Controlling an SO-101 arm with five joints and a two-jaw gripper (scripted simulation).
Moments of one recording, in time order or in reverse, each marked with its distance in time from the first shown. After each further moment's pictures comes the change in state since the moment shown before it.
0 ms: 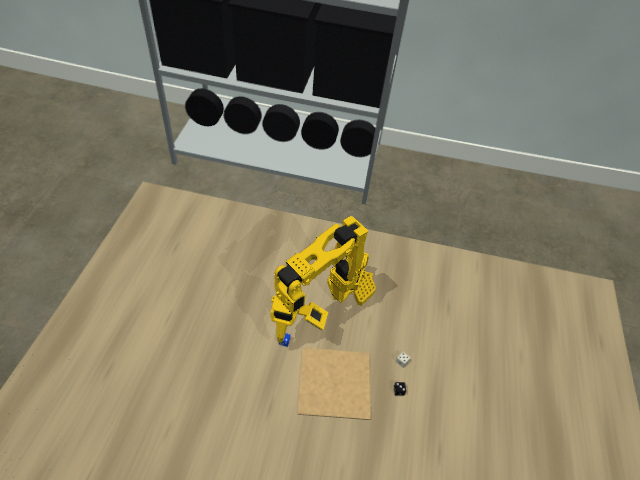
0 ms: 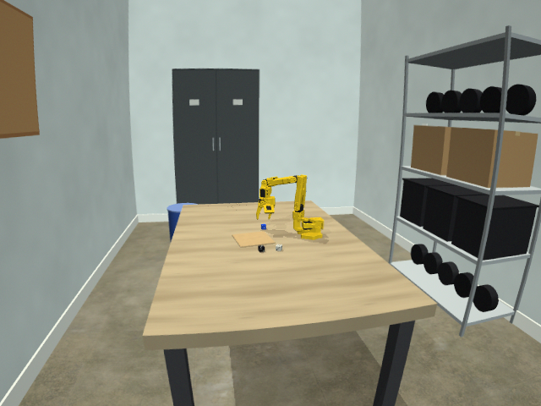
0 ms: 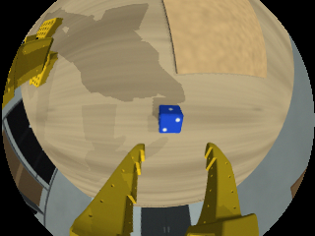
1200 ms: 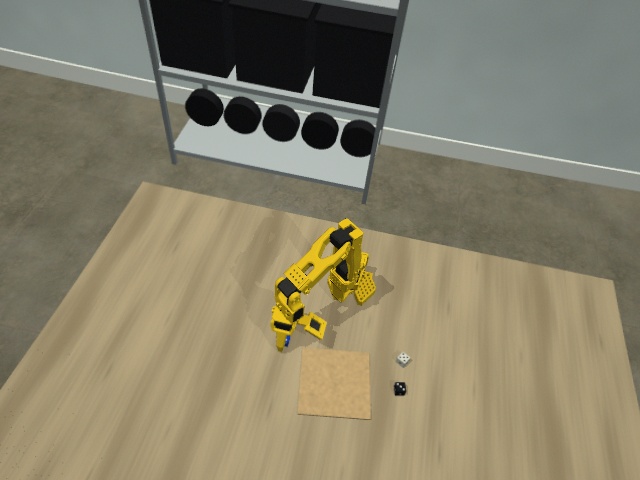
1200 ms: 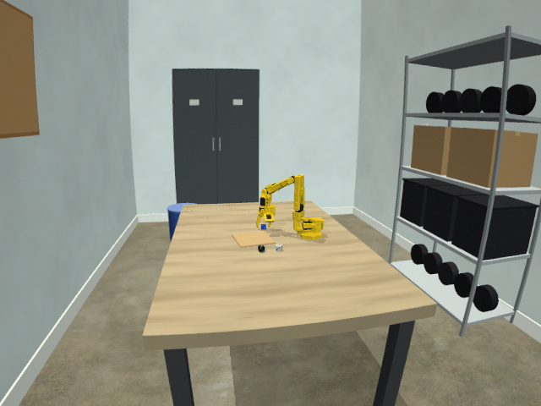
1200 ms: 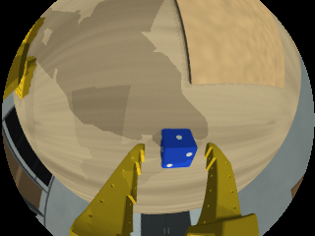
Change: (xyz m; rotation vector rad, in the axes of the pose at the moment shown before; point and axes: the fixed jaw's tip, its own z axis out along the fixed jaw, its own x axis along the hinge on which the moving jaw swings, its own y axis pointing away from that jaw) arm 0.000 0.000 0.037 0.002 0.002 -0.001
